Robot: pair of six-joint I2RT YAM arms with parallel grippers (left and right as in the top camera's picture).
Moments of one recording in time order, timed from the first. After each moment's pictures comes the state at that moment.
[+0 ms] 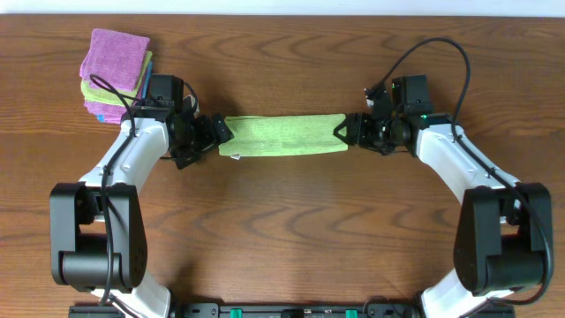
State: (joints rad) left arm -0.05 1.80 1.14 -0.64 0.39 -0.50; right arm 0.12 1.80 1.10 -0.42 -0.54 0.33
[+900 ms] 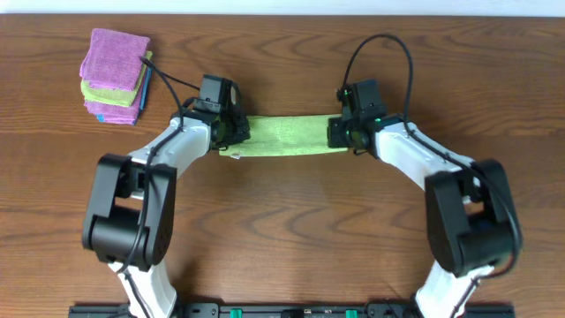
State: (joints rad) left arm -0.25 1.95 1.16 -0.34 0.18 -0.45; right arm 0.31 1.94 1.14 -0.32 -0.09 0.27
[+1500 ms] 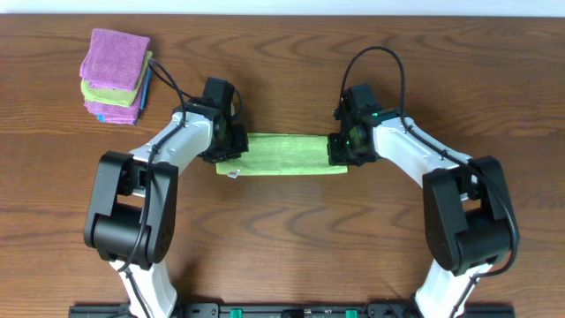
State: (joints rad) left arm -0.26 1.96 1.22 -0.64 0.19 -0.45; right arm 0.31 1.95 1.19 -0.63 -0.17 0.28
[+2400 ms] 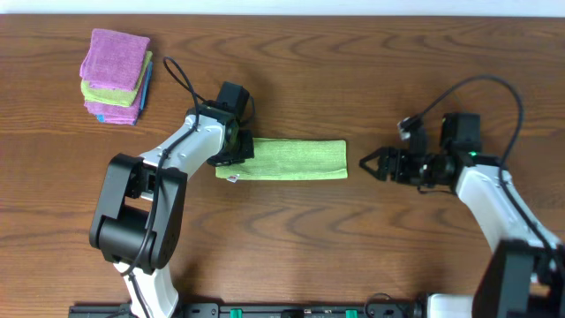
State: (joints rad) left arm -0.33 1.95 1.22 -0.67 0.07 -0.46; right arm -0.10 1.56 0.82 -0.52 -0.73 0.05
